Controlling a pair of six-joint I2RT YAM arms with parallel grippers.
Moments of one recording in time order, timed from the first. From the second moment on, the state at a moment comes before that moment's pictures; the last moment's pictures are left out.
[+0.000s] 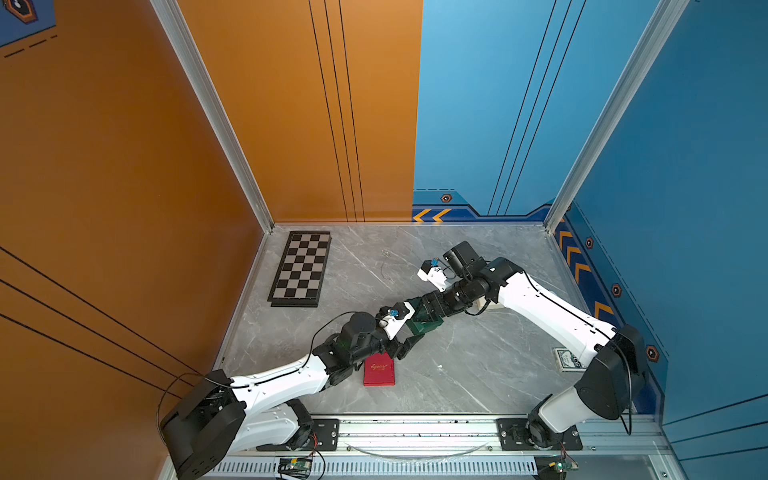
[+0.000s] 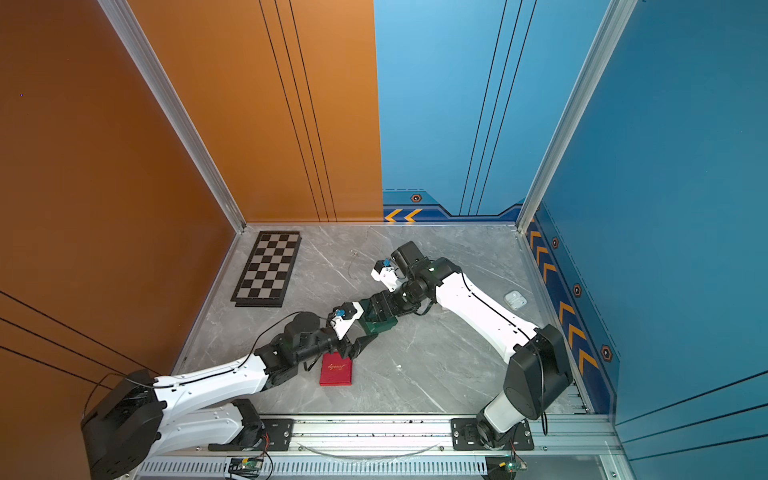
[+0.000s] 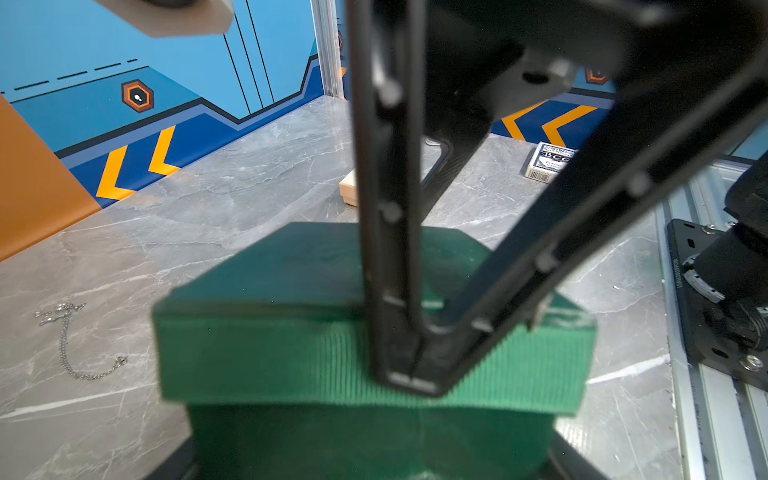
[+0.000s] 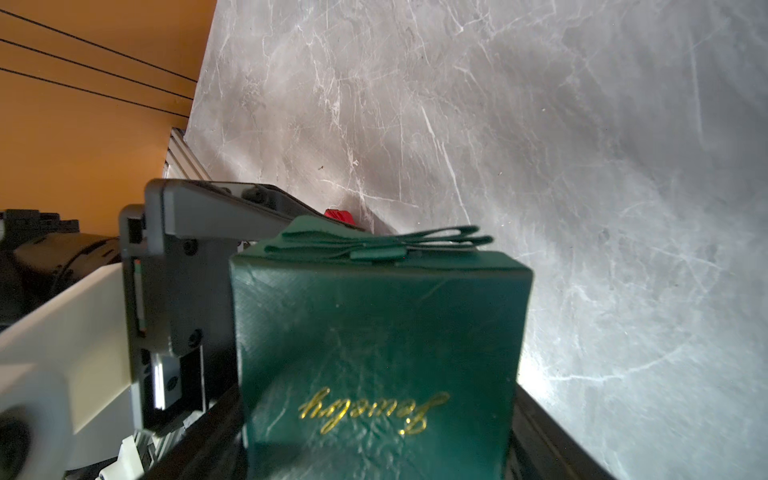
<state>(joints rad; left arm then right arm) -0.82 1.16 0.44 0.42 0.15 0.06 0.61 1.56 1.38 -0.93 -0.55 0.21</state>
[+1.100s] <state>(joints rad) -0.82 1.12 0.42 0.41 0.18 0.06 0.42 1.69 1.15 -0.80 -0.13 0.30</state>
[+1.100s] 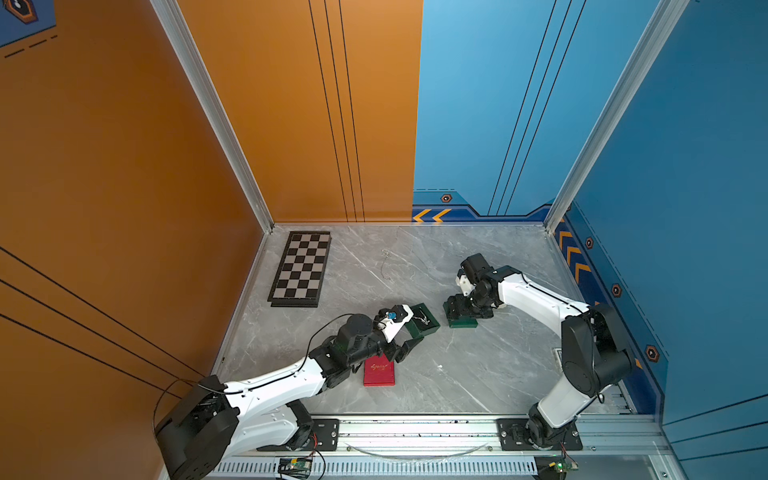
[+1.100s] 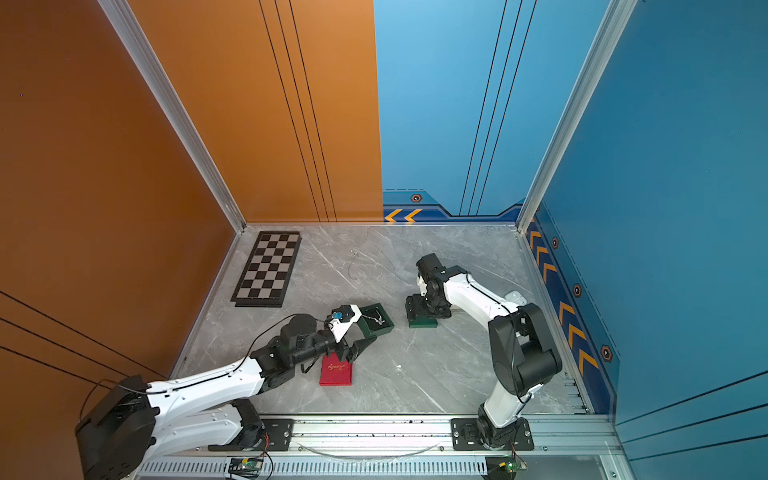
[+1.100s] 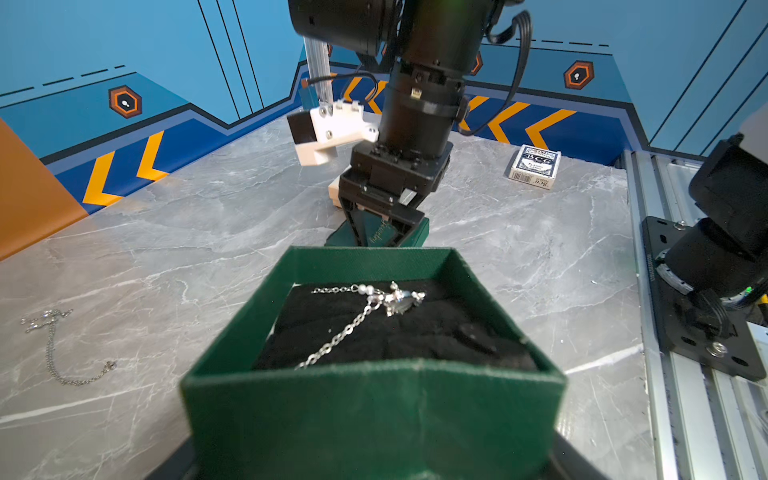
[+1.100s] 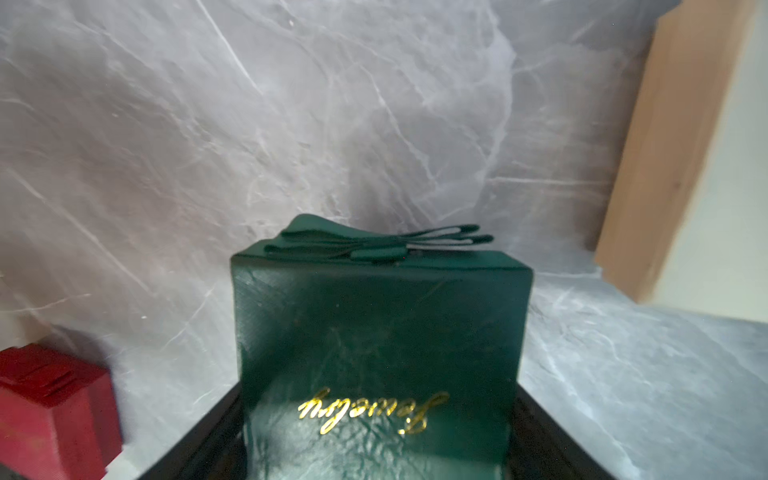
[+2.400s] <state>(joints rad) -0.82 1.11 0.41 0.41 0.18 0.06 0.58 1.40 1.15 -0.75 -0.25 0.38</state>
